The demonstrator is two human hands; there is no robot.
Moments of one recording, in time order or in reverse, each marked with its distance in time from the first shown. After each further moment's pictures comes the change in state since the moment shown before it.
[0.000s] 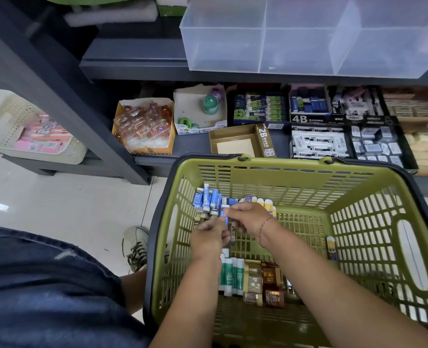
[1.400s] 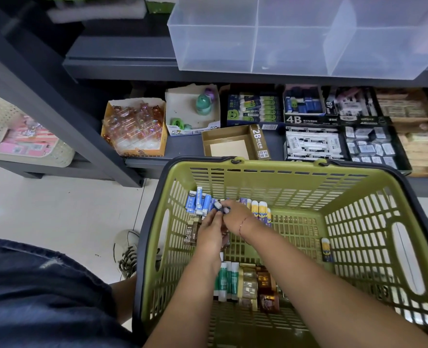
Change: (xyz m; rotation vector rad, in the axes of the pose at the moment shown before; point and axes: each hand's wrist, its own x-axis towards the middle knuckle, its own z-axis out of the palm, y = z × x) left_hand 0.027 -0.011 0.017 0.009 -0.226 0.020; right_hand 0.029 -0.006 0.013 -0.547 0.011 -0.007
